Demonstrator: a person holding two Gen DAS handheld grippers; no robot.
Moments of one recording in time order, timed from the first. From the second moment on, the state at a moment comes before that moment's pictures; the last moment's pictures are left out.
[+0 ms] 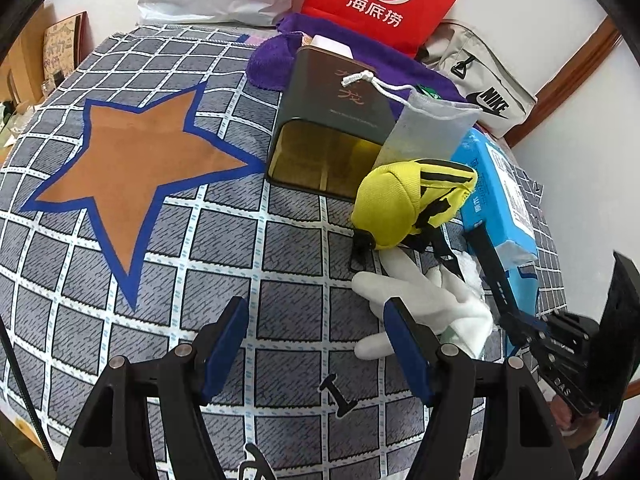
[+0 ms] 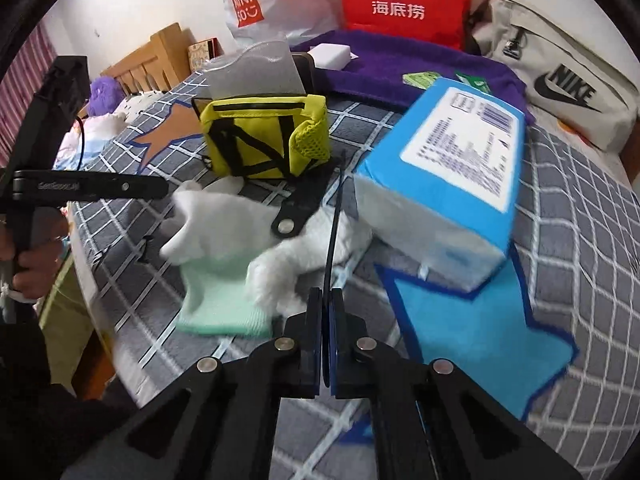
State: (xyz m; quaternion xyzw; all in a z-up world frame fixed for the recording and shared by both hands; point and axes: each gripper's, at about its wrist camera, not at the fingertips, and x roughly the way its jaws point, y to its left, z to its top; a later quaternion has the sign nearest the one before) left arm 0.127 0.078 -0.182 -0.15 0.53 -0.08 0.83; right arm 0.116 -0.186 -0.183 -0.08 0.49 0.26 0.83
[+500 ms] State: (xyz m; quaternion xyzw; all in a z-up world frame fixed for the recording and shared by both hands) left arm 0.132 0.070 -0.191 -0.14 0.54 -0.09 0.82; right arm 0.130 -0.172 -0.204 -0.07 0.48 0.25 0.84
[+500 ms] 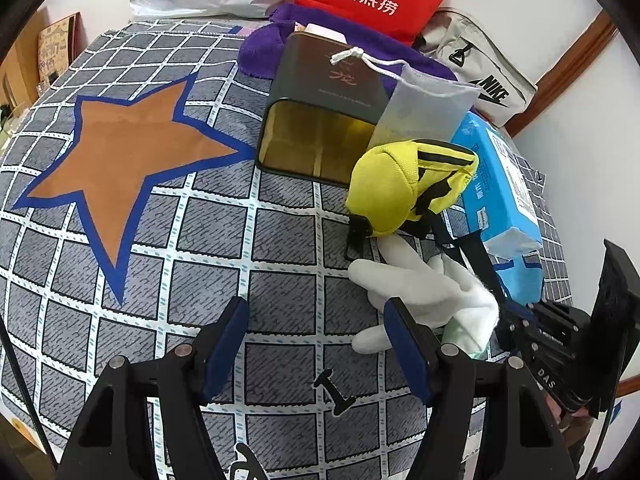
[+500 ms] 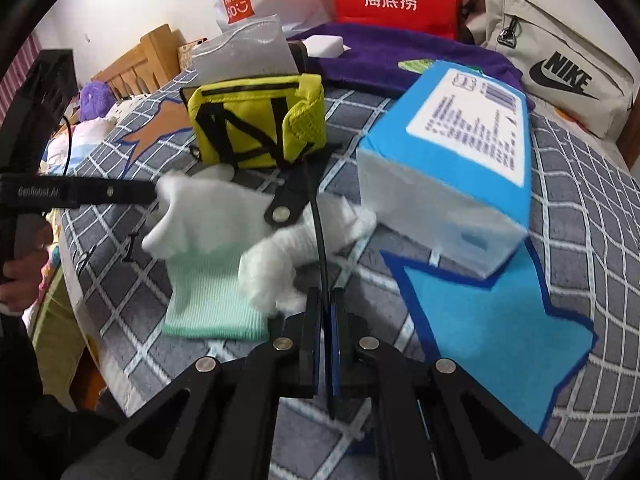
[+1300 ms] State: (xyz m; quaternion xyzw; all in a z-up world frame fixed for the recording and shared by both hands) left arm 0.145 -0.022 -0.185 -0.04 0.54 -0.13 0.83; right arm 0.086 -0.239 -0.205 -0.01 0.48 0.17 0.86
